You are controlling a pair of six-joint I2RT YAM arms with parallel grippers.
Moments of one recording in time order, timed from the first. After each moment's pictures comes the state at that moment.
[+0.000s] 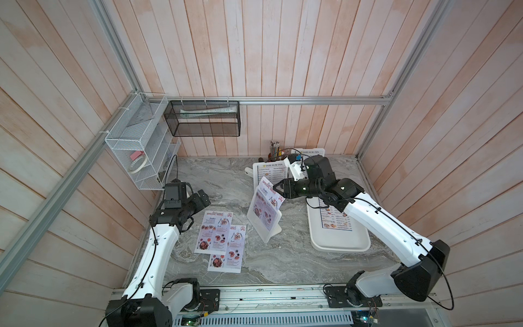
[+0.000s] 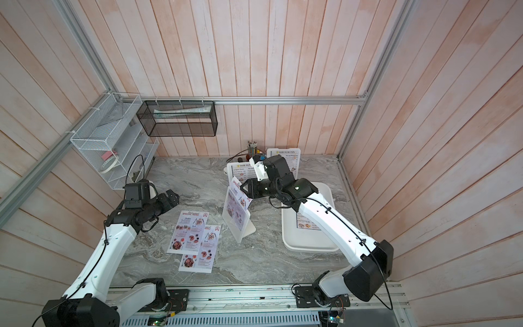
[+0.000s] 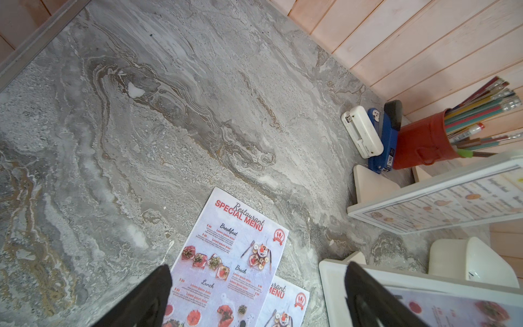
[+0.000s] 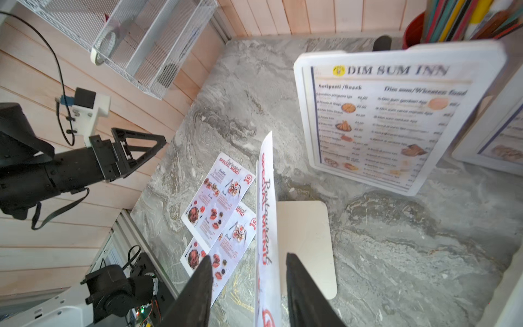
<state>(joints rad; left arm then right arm) 0.04 1.09 0.93 -0.63 0.11 -0.49 0.68 1.43 1.42 -0.62 -0.30 0.43</state>
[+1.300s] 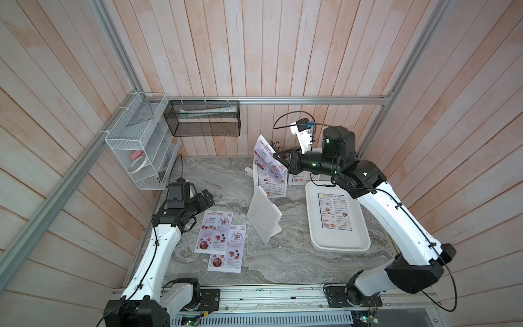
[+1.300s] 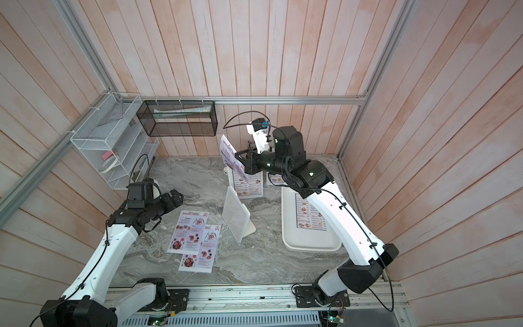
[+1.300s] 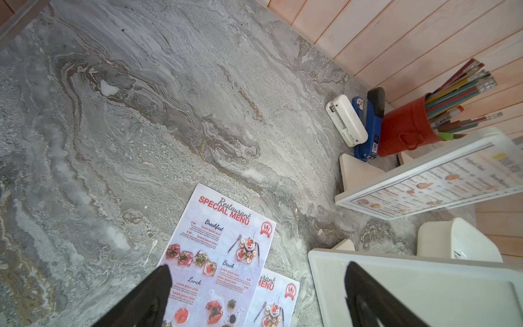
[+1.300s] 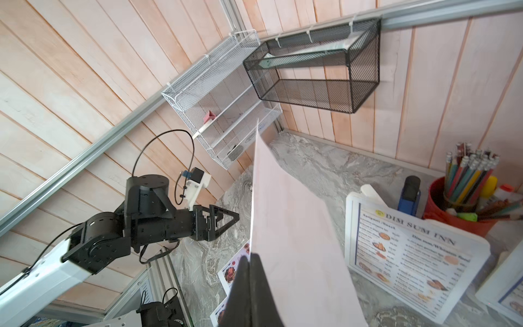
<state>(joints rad) -0.01 1.08 0.93 -0.63 0.11 -0.49 0.71 1.51 1.89 -0.64 -0.37 0.37</state>
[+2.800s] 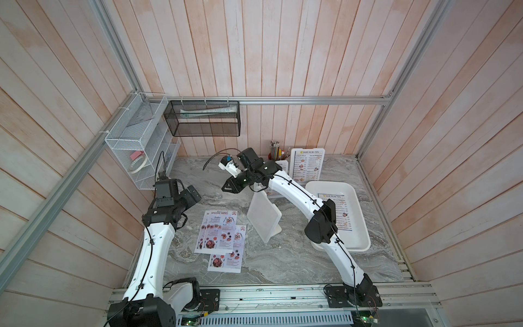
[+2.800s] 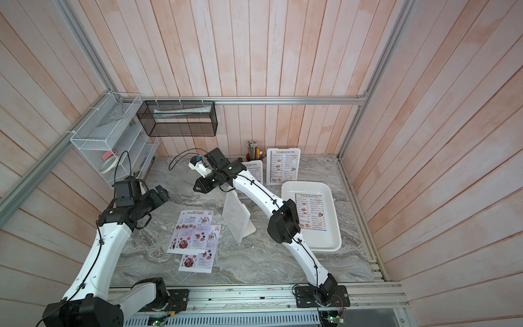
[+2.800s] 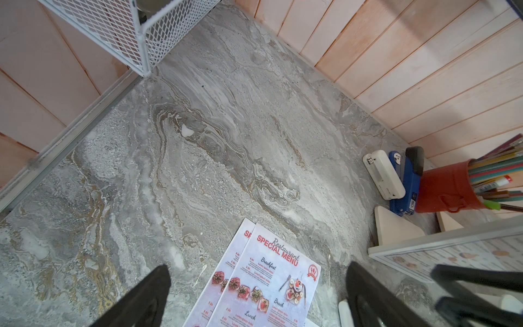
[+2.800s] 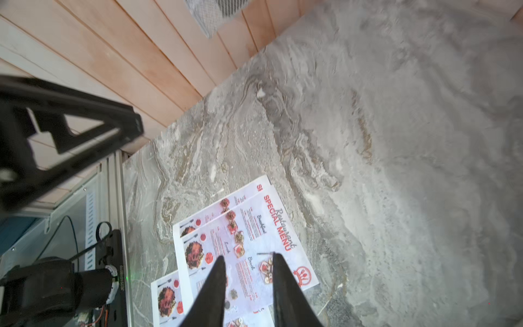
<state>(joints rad) 0.12 1.09 0.98 -0.63 0.02 -0.46 0.84 2.42 2.55 -0.88 -0.50 0.07</state>
